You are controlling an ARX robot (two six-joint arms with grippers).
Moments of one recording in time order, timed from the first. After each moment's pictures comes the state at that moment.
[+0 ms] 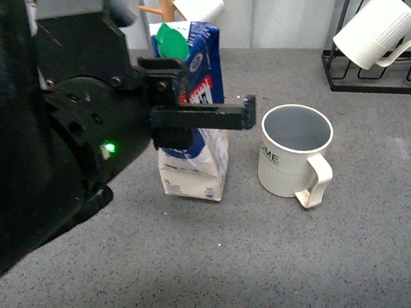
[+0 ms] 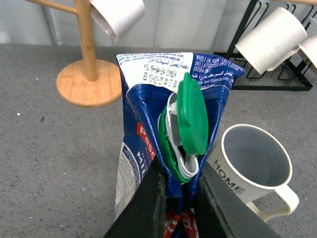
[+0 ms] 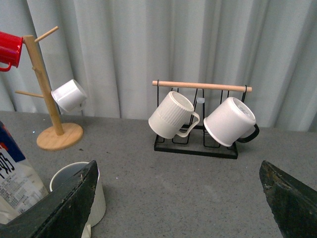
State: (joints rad) left arm -0.58 1.77 0.54 0.98 -0.23 -0.17; right arm 0.00 0.00 0.01 0.00 0.00 0.00
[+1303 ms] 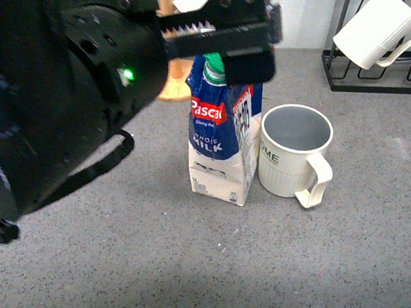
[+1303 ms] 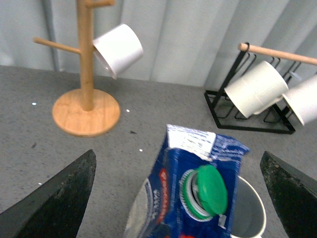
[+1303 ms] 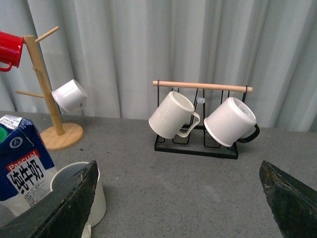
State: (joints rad) left arm -0.59 1.73 0.62 0.96 -0.29 -0.25; right arm 0.00 0.00 0.01 0.00 0.00 0.00
